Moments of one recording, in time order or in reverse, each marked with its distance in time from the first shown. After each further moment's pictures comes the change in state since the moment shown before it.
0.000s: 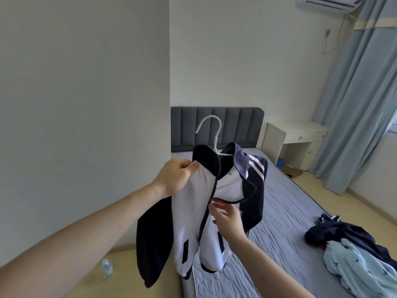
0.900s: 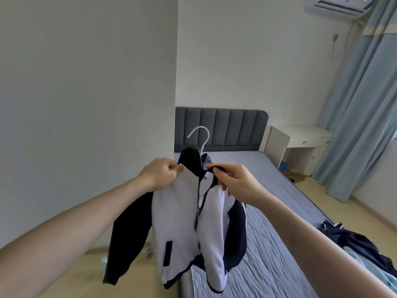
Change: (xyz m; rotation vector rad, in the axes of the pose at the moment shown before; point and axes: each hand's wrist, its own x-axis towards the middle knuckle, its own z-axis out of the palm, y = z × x) left_hand 0.022 -0.052 -0.041 0.497 -0.021 -0.047; right_hand 0.026 -0.131 -0.029 -0.354 -0.318 -0.442
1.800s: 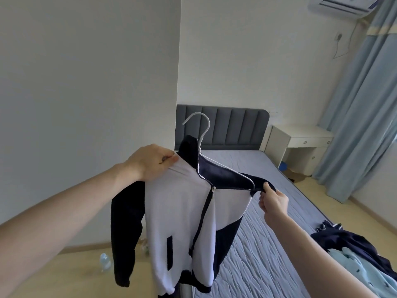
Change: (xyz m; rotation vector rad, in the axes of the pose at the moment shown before) left_hand 0.002 -0.012 -0.044 0.198 0.073 0.318; right_hand -0.019 0.106 -0.026 0.601 0.783 0.676
